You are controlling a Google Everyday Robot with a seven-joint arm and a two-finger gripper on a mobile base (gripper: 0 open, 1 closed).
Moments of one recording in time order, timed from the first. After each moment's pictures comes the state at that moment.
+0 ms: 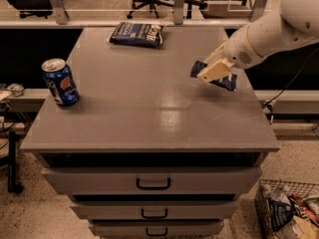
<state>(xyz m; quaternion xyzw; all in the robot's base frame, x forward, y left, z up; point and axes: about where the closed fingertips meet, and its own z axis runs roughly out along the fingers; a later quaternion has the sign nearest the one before) 0.635 -0.143 0.890 -0.53 0.76 0.11 0.35</state>
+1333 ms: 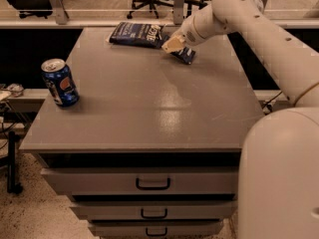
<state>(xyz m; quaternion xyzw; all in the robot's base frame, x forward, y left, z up) 0.819 -0.060 0.877 -0.46 0.77 0.09 0.43</state>
